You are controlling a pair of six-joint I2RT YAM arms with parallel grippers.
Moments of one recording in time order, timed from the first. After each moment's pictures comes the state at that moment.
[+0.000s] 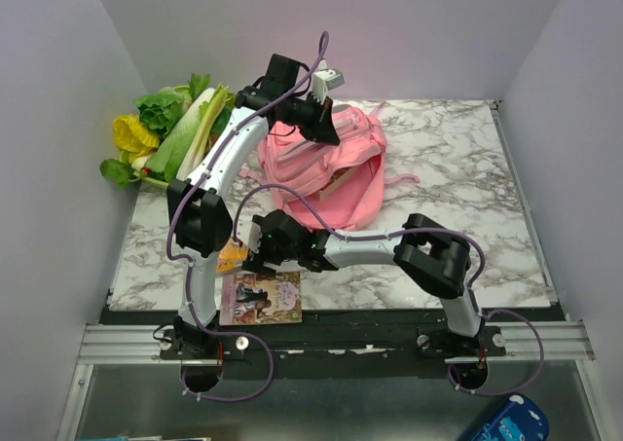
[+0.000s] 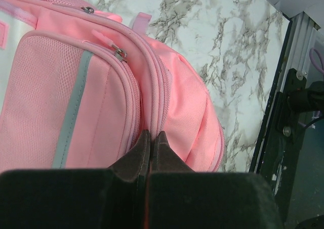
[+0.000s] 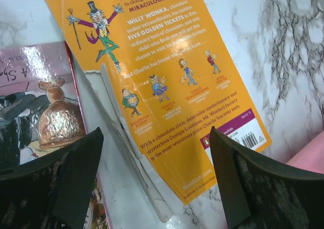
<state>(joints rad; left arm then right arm) -0.41 2.08 2.17 -0.82 0.83 0.13 1.16 2.03 1.27 0.17 -0.04 -0.35</state>
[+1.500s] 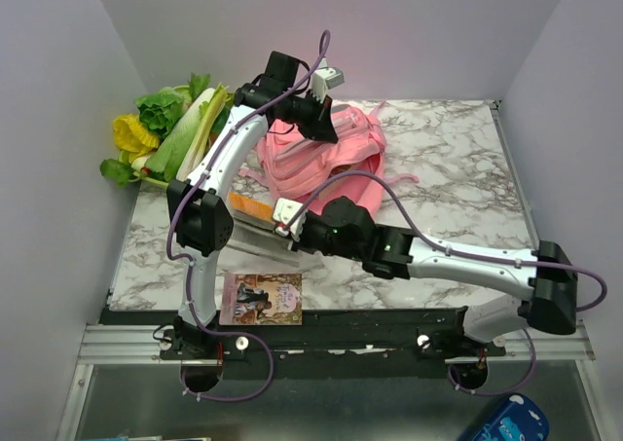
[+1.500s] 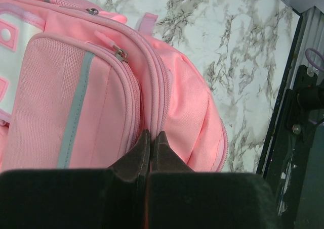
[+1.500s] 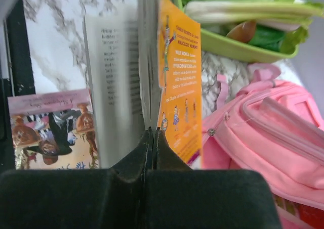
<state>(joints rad) -0.40 2.09 2.21 -0.86 0.80 0.18 1.18 1.45 1.09 0.06 0.04 -0.36</state>
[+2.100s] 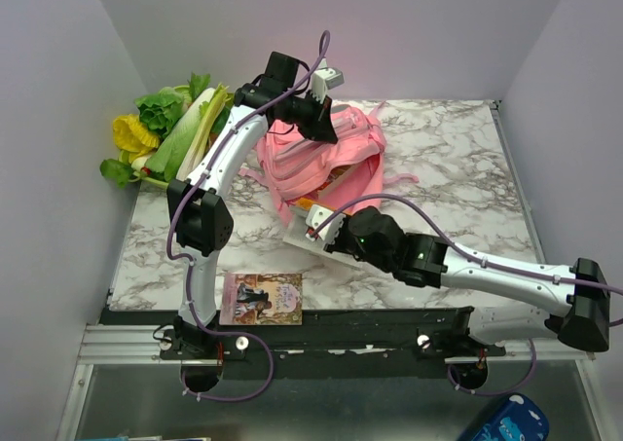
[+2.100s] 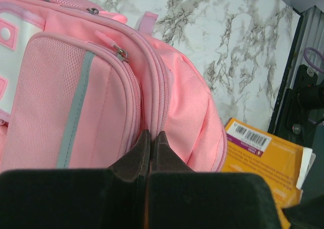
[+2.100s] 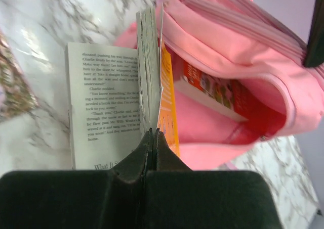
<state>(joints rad) -0.40 2.09 2.21 -0.86 0.80 0.18 1.17 1.20 0.94 -0.17 0.34 -0.47</state>
